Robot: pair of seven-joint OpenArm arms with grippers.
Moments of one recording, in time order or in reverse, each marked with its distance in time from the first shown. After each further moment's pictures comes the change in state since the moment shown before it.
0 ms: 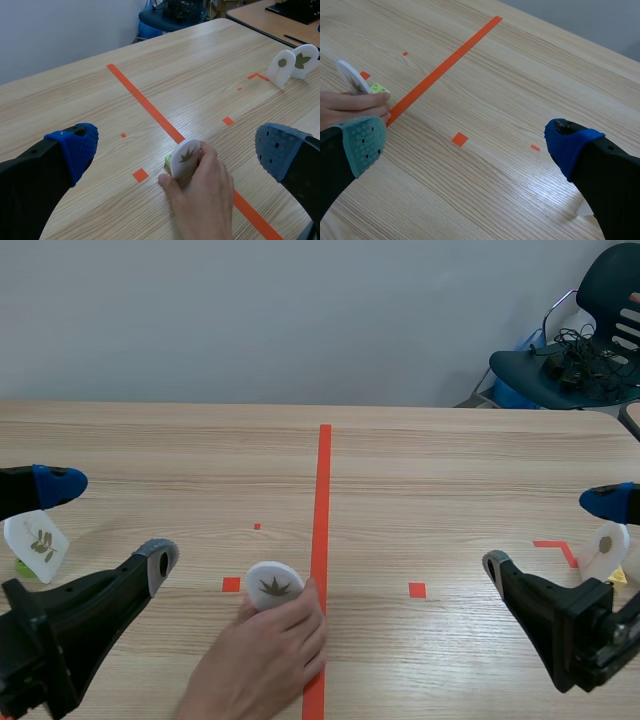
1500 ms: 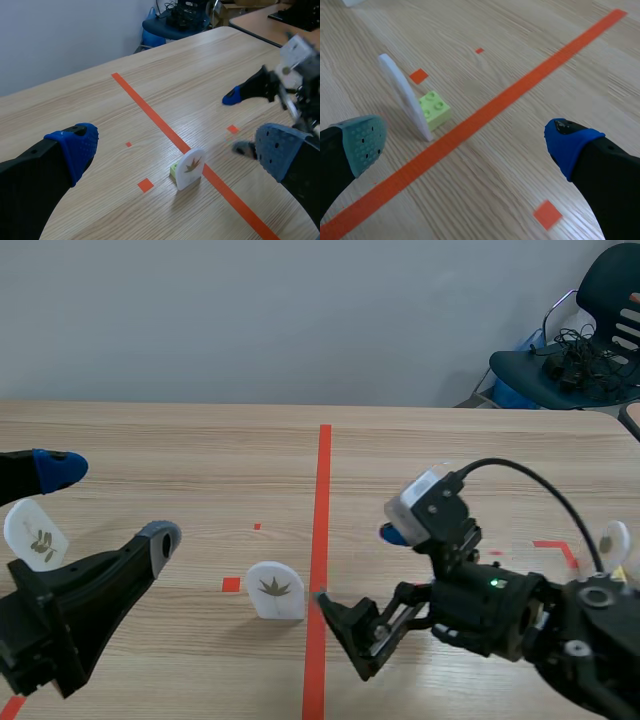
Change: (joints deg) left arm -1.9 1.1 0.0 0.0 0.4 -0.2 0.0; right arm 35.7 -10.7 -32.9 -34.0 -13.5 5.2 4.6
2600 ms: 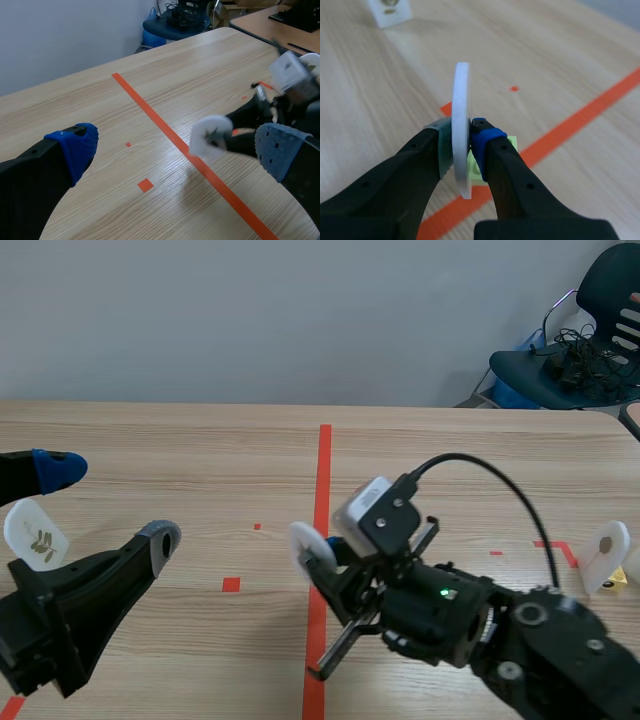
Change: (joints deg) left arm 0.0 0.1 0.0 0.0 0.0 0.0 0.0; right arm -0.6 -1.7 -3.8 2.1 -6.8 -6.2 7.0
